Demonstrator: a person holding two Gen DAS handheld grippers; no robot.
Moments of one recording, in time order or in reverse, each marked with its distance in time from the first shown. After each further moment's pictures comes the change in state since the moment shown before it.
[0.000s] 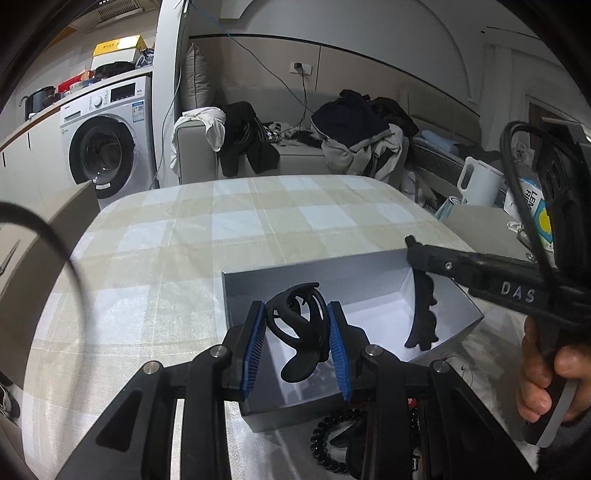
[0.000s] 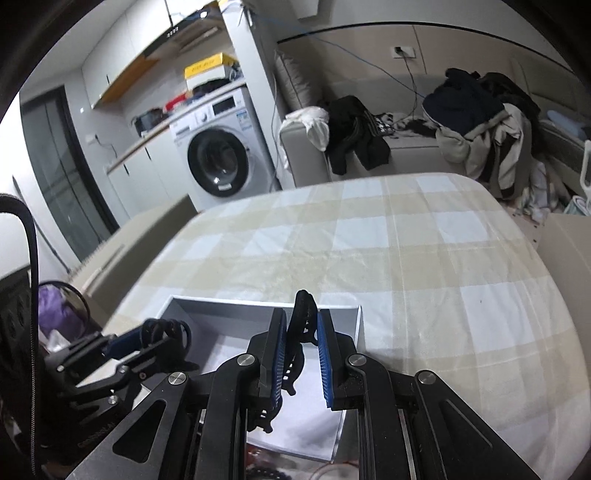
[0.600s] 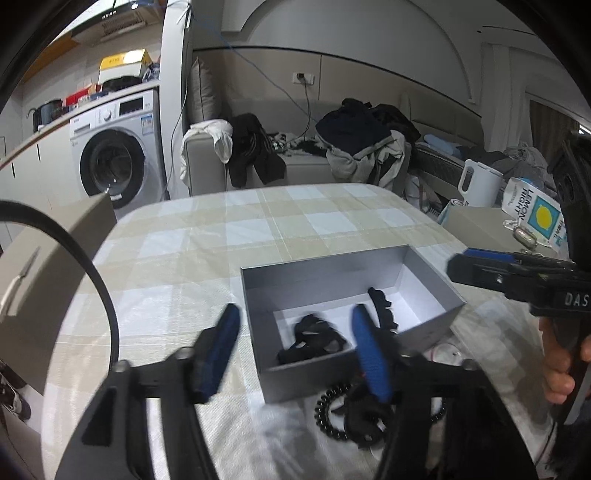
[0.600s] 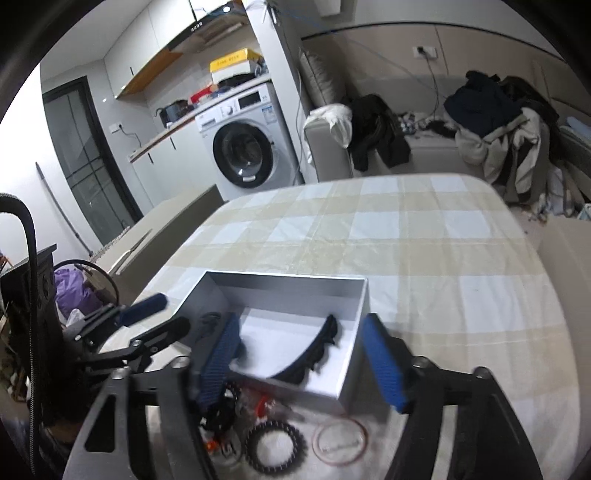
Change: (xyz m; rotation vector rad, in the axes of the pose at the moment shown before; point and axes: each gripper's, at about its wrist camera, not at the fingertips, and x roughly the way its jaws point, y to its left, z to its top) left arm -0.046 -0.008 0.000 0.029 -0.047 0.042; right arm -0.048 -0.004 -0.012 -0.048 0.002 0.088
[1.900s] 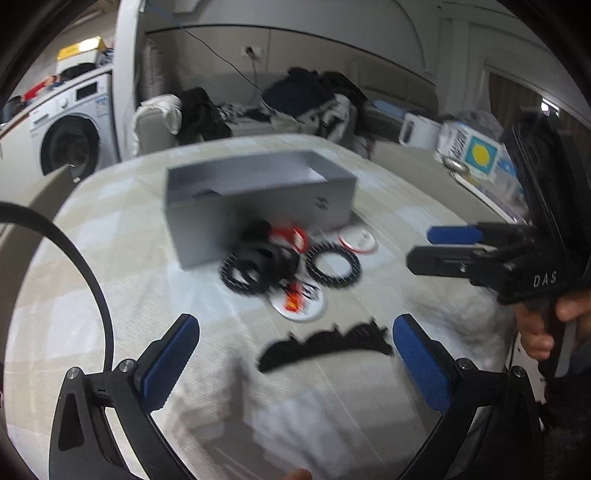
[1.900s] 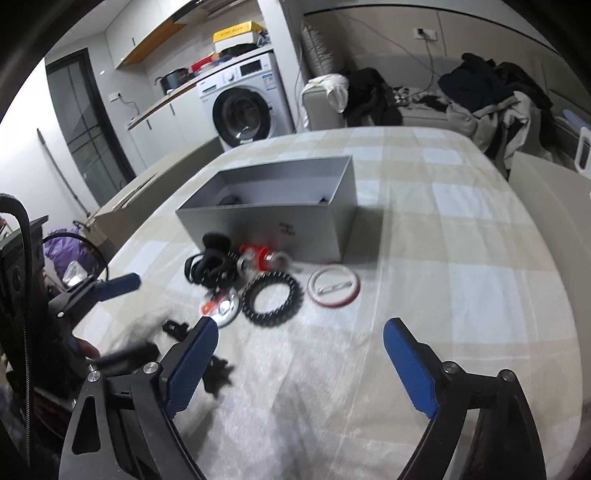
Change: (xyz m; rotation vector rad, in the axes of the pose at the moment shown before) left arm -0.021 -0.040 -0.079 0.079 0.132 -0.180; right arm -0.041 0.009 -0.093 -0.028 0.128 -0.025
